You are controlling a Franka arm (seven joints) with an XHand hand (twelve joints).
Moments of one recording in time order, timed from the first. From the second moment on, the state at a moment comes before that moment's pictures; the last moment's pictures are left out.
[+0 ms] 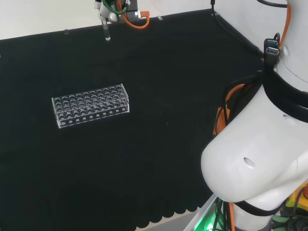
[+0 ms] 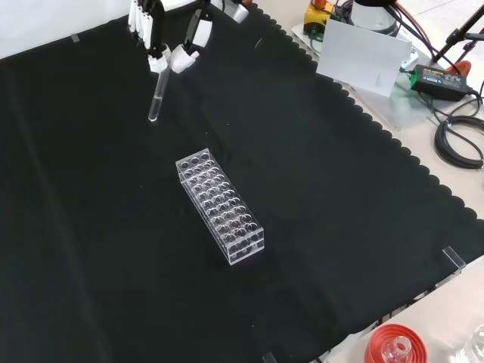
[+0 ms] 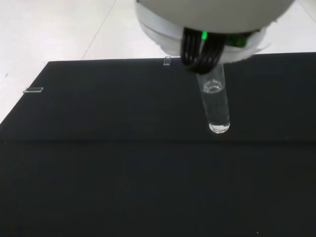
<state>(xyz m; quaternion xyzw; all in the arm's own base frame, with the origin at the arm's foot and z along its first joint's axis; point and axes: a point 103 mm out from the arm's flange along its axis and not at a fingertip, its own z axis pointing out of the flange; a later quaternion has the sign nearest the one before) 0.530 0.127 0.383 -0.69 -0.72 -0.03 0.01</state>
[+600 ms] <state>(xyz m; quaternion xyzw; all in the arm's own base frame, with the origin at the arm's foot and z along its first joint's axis) 0.524 0.136 0.370 -0.67 -0.74 -0.02 0.03</state>
